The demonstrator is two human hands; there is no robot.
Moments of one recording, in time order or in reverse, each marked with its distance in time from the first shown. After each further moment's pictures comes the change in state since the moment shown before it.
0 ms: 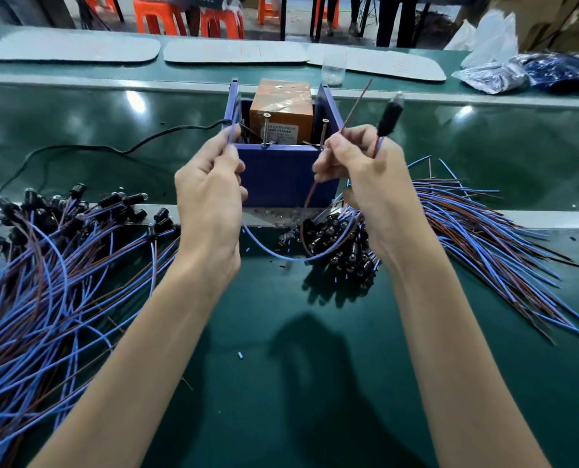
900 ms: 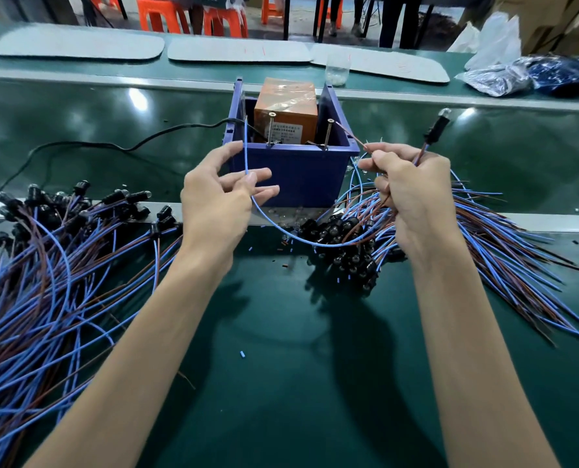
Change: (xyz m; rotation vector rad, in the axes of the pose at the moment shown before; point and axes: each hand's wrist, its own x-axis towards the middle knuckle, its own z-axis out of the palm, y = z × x) left_hand 0.011 -0.019 -0.015 0.170 -0.150 0.026; right_hand 0.015 0.018 -0.029 -0.025 0.290 0.116
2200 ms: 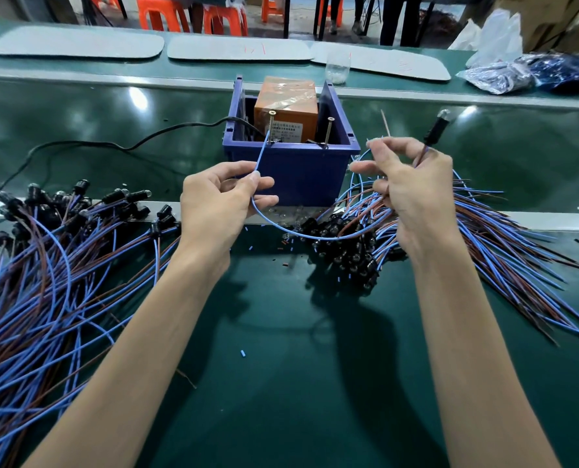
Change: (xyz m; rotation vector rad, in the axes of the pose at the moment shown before) left_hand -0.002 -0.001 -0.001 -0.017 0.024 -0.103; right_hand 0.002 0.004 -0.004 0.009 -0.028 -0.071
